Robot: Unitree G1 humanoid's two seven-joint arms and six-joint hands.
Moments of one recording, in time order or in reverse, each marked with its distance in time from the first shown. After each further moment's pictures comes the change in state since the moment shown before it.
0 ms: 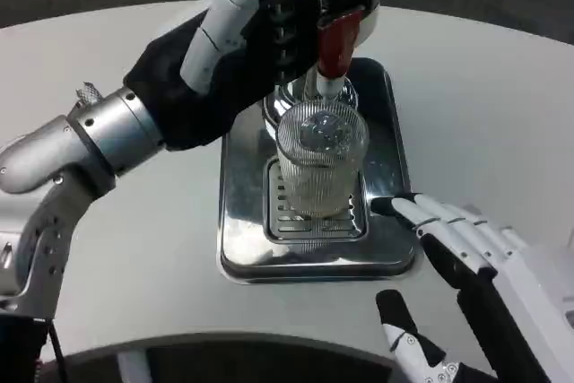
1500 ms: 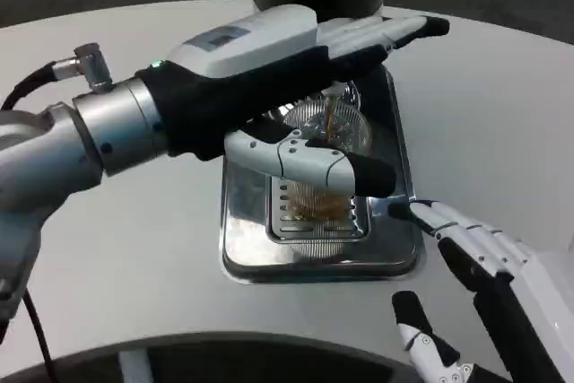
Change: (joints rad) left arm -0.004 0.176 -0.133 -0.103 0.553 -0.584 0.041; right arm 0.026 0.020 -0.022 0.013 0.041 0.015 -0.003
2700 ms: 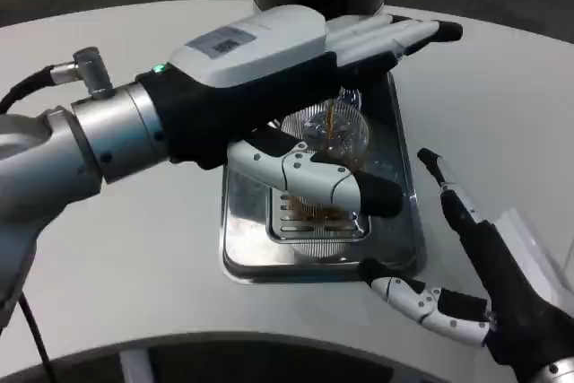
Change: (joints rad) left arm 0.022 0.023 -0.009 -0.061 0.008 -0.009 0.028; right arm -0.400 0.006 0.023 0.300 0.296 0.344 0.074
